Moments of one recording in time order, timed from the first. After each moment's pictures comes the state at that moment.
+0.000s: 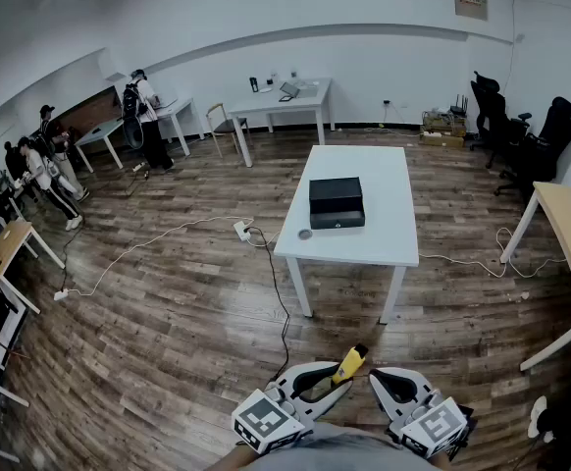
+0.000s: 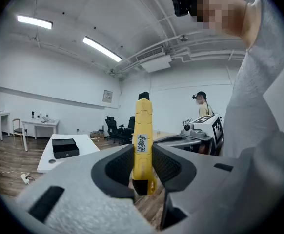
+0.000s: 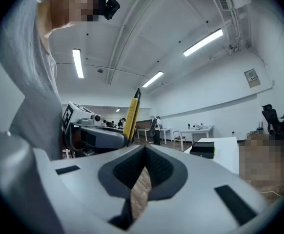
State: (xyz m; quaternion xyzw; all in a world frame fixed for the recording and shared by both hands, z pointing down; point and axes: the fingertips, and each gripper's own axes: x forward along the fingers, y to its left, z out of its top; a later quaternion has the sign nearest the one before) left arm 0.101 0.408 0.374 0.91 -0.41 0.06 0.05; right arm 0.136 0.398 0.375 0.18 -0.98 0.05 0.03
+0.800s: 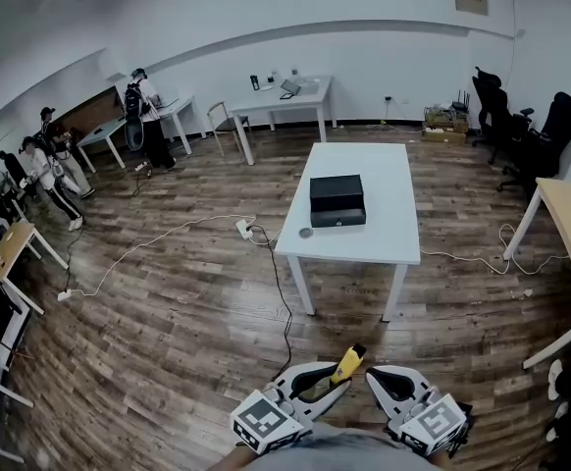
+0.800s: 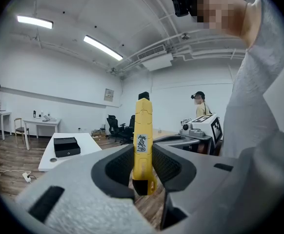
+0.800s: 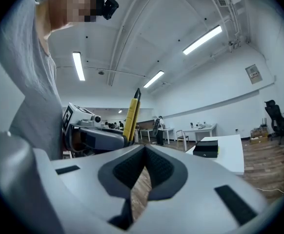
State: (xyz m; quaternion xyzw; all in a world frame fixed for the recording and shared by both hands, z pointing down) left arm 0.102 0.406 0.377 0.91 -0.42 0.06 0.06; right arm 0.133 0.394 0.375 0.17 -0.98 0.06 0.02
